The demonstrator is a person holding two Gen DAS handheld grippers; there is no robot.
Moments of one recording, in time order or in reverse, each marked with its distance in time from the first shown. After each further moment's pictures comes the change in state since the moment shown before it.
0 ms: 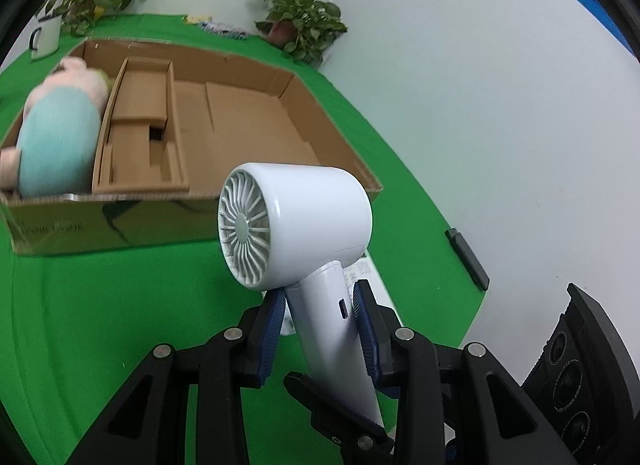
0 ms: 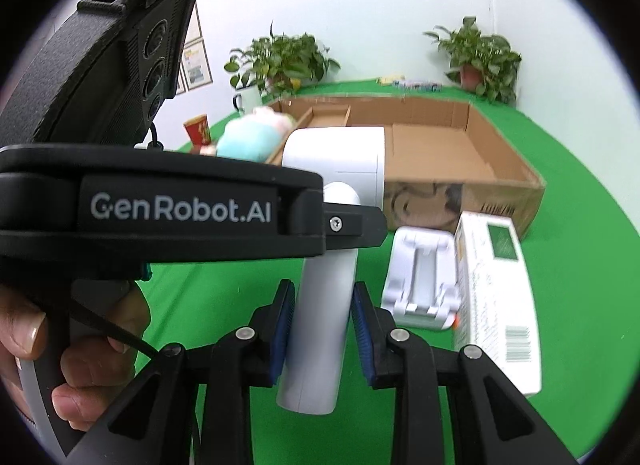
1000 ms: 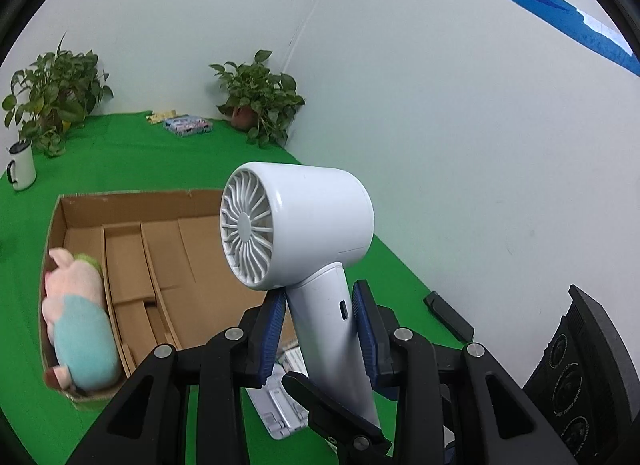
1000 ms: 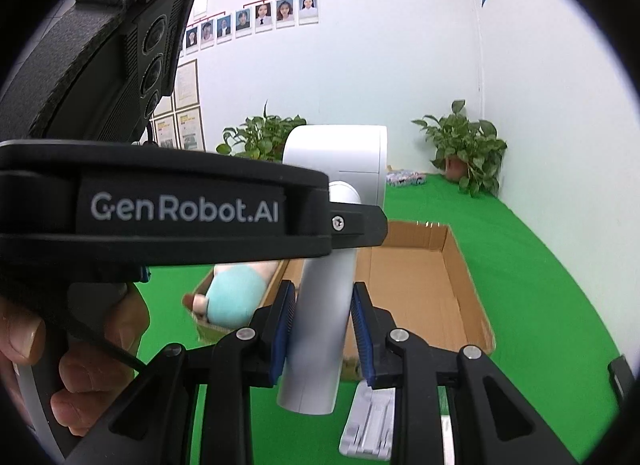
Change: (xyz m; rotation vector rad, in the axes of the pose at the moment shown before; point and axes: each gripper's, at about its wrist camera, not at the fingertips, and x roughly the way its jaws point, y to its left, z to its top) left arm -0.072 -0.093 0.134 0.179 -0.183 0.004; right arm -0.044 -0.012 0.124 -0.048 -0.244 -0.062
